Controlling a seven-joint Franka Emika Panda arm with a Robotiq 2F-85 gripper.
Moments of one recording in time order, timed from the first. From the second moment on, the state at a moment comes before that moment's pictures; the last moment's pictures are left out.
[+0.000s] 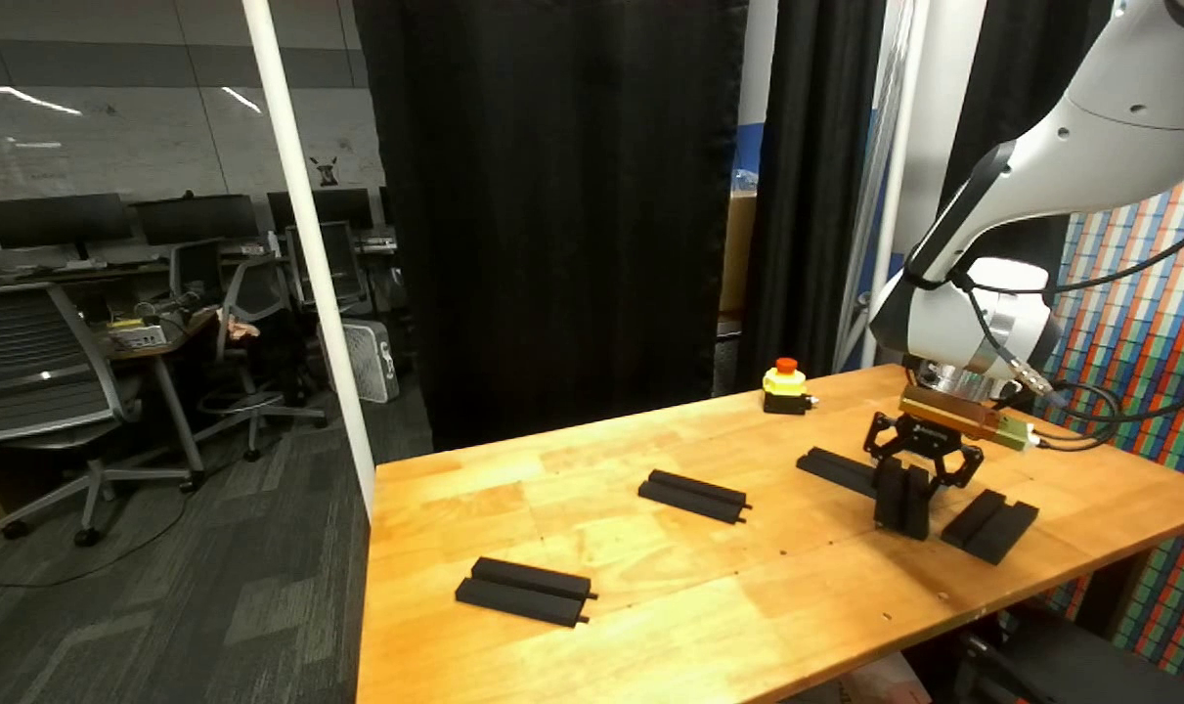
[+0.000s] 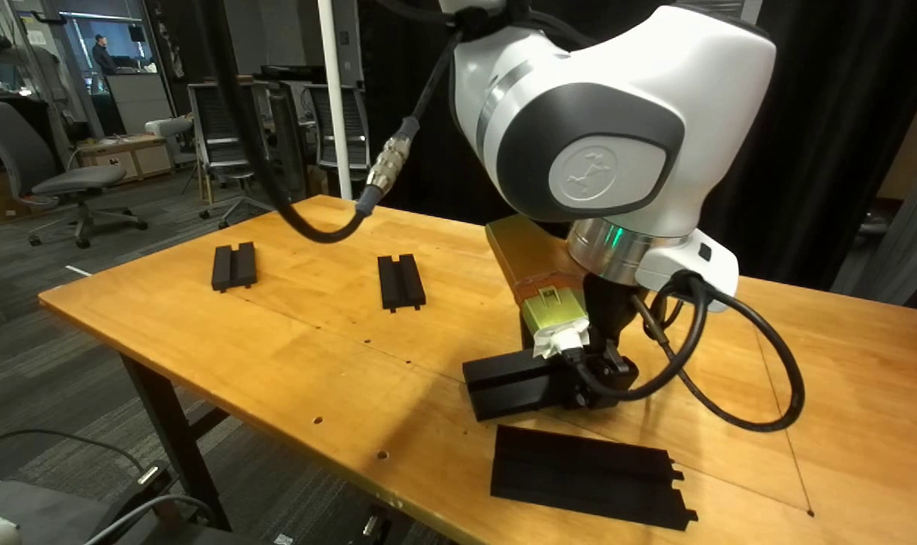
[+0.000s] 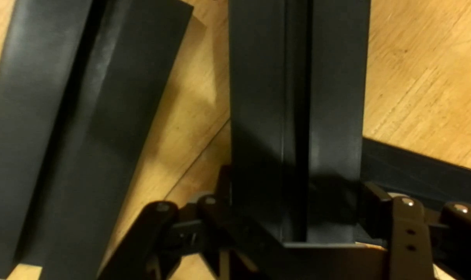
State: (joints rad) arm -0.30 0.16 -0.30 -2.52 0.56 2.66 -0.01
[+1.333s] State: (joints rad) arm -0.27 0.12 -0.25 -2.24 0.05 2.28 -0.13
